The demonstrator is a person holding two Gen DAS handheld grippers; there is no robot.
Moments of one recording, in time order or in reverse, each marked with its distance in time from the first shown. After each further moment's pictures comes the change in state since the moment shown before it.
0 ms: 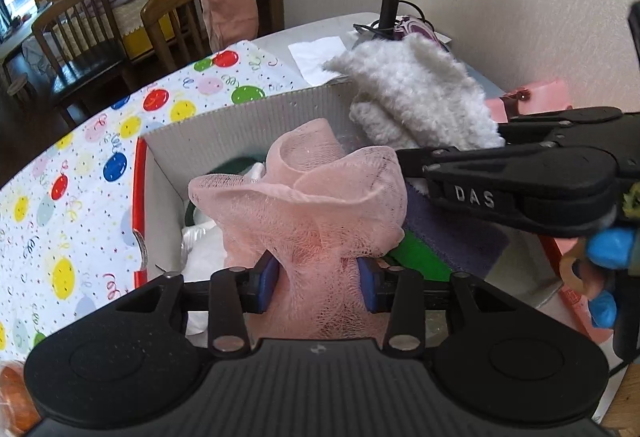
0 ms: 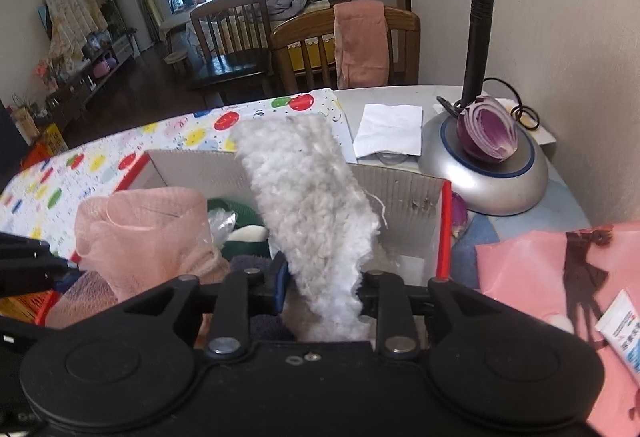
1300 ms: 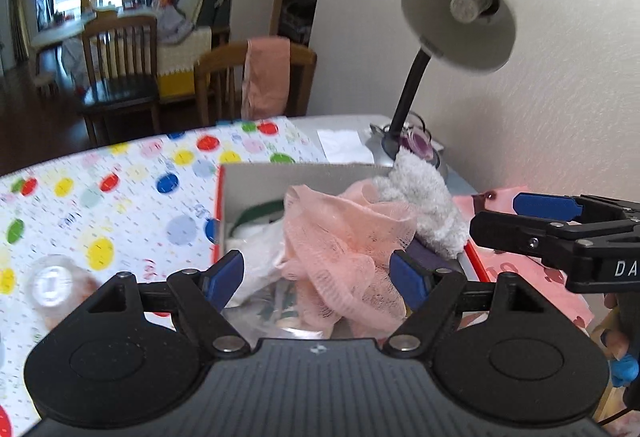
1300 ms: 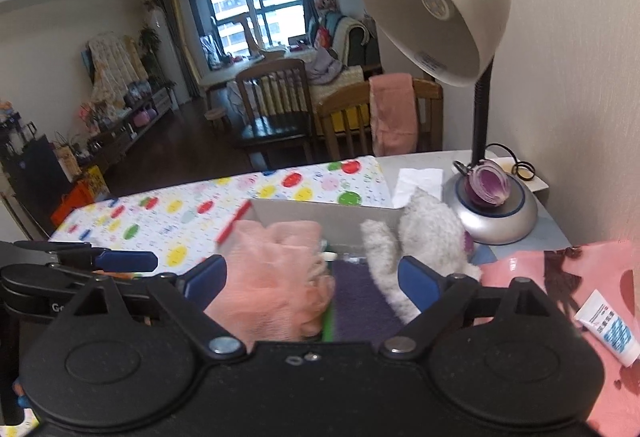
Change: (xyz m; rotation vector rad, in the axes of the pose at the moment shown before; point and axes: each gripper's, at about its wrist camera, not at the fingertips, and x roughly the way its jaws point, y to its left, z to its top) left arm -0.119 0.037 -0.058 -0.187 -0.305 -0.040; right arm -0.127 0.033 -0.022 0.000 -0.198 0.119
